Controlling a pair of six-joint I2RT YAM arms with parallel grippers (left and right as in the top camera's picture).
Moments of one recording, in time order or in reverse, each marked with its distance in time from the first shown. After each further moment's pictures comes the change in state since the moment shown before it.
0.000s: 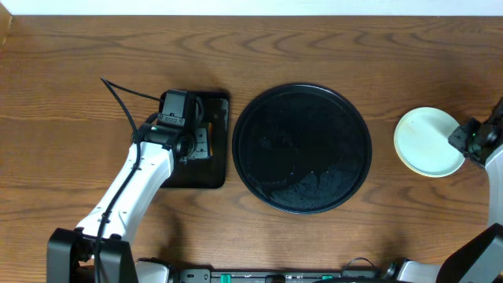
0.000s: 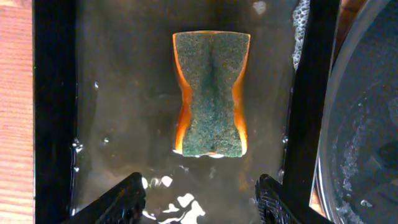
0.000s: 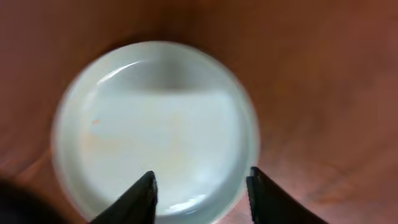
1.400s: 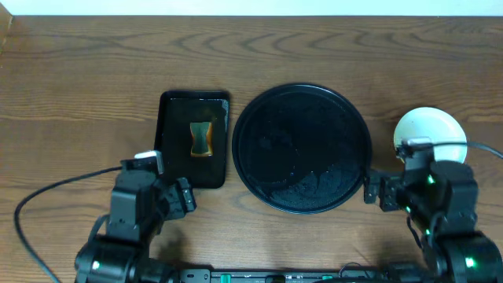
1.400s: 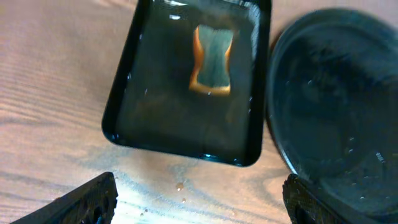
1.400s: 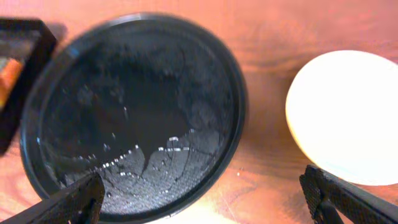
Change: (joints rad) left arm -0.002 -0.875 -0.241 -0.255 0.003 -0.132; right arm 0.584 -0.860 -0.327 -0.156 -0.117 -0.229
